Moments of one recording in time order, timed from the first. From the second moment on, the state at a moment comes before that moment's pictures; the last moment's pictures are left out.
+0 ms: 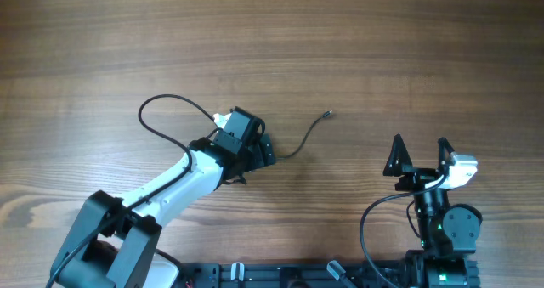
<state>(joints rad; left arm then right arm) -0.54 1.56 0.74 -0.38 0.00 -0.78 -0.02 0.04 0.01 0.00 -0.04 0.26</state>
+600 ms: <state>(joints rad) -0.46 1.38 0.74 -0.47 0.08 -0.69 -0.02 0.04 0.01 0.00 -0.04 0.26</state>
